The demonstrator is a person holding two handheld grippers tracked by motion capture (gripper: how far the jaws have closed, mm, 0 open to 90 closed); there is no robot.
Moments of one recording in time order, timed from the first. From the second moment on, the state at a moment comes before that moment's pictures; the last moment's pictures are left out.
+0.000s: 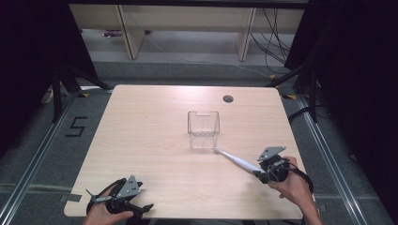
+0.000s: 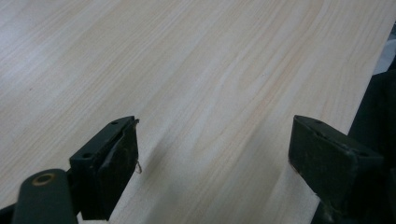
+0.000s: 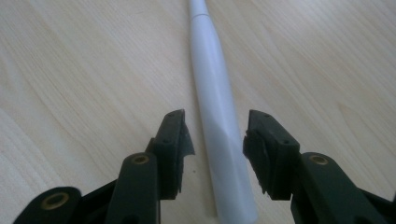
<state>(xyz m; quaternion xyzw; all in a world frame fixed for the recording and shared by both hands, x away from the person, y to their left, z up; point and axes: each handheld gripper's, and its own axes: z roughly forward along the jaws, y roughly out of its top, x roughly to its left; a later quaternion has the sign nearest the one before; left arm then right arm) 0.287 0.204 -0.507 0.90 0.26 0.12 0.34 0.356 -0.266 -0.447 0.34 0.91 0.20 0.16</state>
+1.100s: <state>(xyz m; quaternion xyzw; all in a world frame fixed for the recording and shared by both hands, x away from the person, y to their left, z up) 0.286 0.204 -0.507 0.90 0.26 0.13 0.34 0.419 -0.225 -0.463 0.29 0.95 0.07 0.07</state>
